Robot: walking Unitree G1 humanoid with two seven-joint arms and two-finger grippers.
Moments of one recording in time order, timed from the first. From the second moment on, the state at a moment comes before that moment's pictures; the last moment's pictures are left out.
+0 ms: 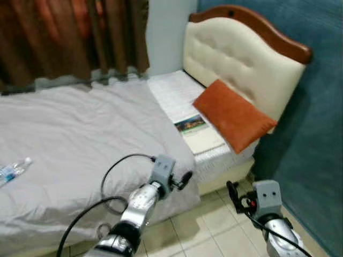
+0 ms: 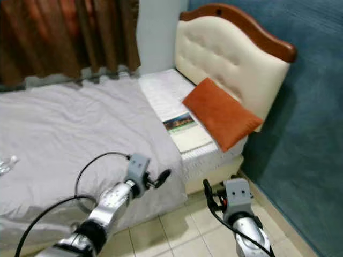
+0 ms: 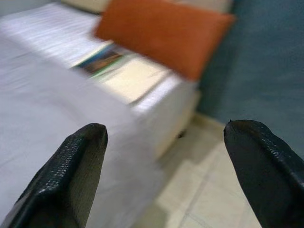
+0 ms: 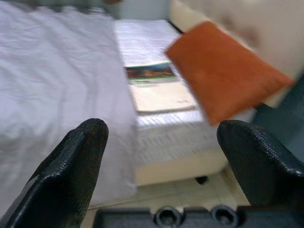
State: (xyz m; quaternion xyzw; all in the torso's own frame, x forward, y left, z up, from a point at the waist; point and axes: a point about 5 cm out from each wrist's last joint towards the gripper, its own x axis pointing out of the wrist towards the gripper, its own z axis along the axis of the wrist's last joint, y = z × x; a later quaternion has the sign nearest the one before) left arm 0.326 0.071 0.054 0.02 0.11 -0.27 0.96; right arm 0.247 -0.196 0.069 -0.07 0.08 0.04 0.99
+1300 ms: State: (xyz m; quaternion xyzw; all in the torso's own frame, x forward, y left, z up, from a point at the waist) left arm 0.261 0.172 0.038 0.06 0.04 -0.06 1.00; right arm 0.263 -0.188 0.058 -0.02 0.08 0.03 1.00
